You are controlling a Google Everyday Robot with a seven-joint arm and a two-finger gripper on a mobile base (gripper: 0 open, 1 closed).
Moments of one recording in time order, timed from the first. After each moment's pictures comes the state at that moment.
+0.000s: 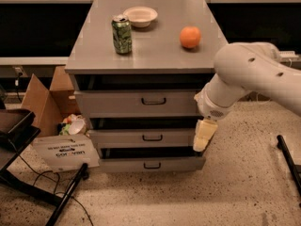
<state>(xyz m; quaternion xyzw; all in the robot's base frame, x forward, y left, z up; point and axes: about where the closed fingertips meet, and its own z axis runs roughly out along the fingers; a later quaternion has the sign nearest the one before) 0.525 -0.158 0.727 -0.64 0.75 0.02 0.13</state>
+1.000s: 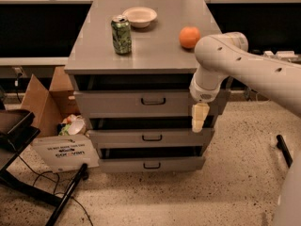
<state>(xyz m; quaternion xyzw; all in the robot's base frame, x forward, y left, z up) 0.618 -0.162 0.690 -0.68 0.73 -0.01 0.08</state>
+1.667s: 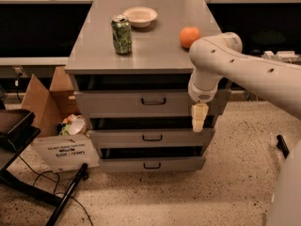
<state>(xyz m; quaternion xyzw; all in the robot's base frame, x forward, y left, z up) 0.623 -0.165 0.685 -0.69 0.72 -0.04 0.07</state>
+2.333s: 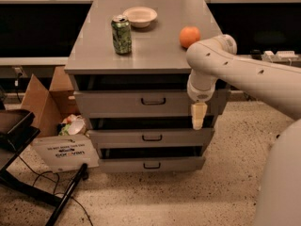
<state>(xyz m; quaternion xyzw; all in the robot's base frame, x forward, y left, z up) 0.645 -0.171 0.671 -0.70 0.71 -0.07 0.07</state>
